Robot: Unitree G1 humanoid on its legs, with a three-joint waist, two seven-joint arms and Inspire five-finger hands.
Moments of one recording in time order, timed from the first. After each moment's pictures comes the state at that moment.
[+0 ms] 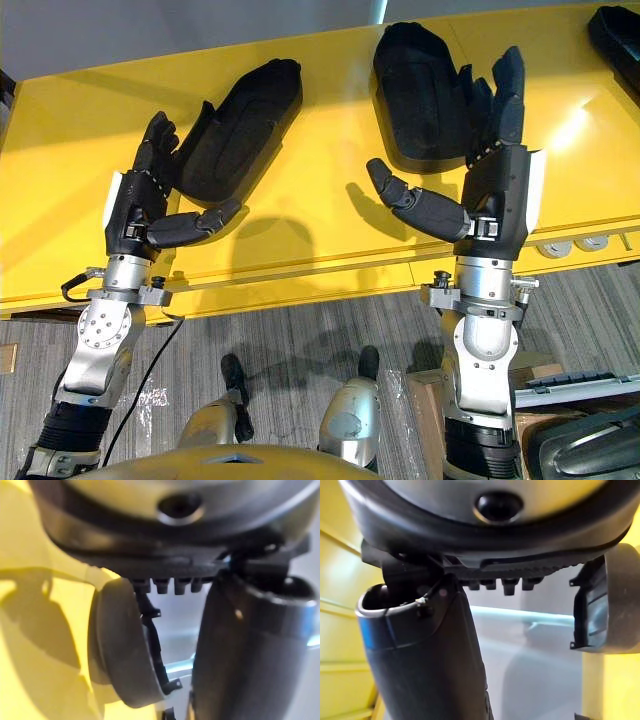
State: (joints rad) left arm -0.03 0.29 -0.06 -0.16 -0.15 -0.27 0.04; right arm 0.02 -0.27 -0.21 -0.35 0.17 -0.38 0.00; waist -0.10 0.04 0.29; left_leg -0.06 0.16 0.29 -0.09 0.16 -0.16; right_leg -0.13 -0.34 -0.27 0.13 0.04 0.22
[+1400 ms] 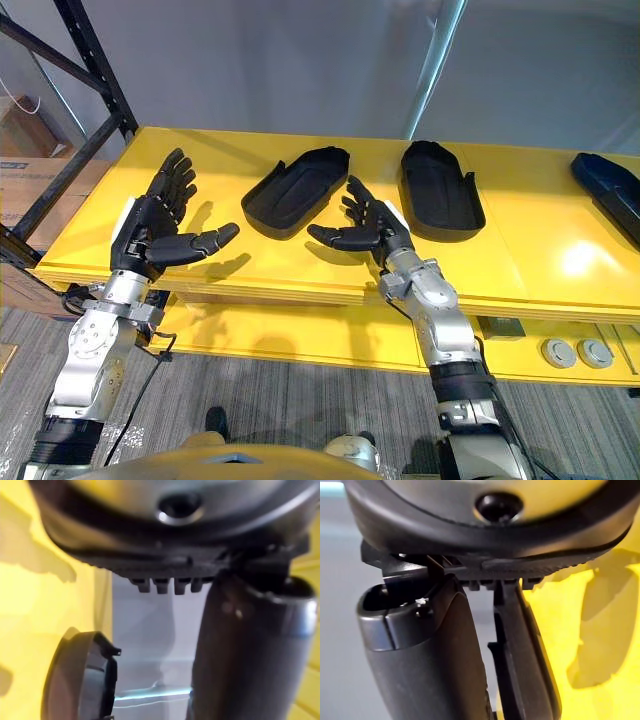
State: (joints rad) left arm -0.01 0.29 -0.01 -0.07 -0.35 -0.17 -0.16; right arm -0.30 -0.39 0.02 0.23 0.36 0.12 0.26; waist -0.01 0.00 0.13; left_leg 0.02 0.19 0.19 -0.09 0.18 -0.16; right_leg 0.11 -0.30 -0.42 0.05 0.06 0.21
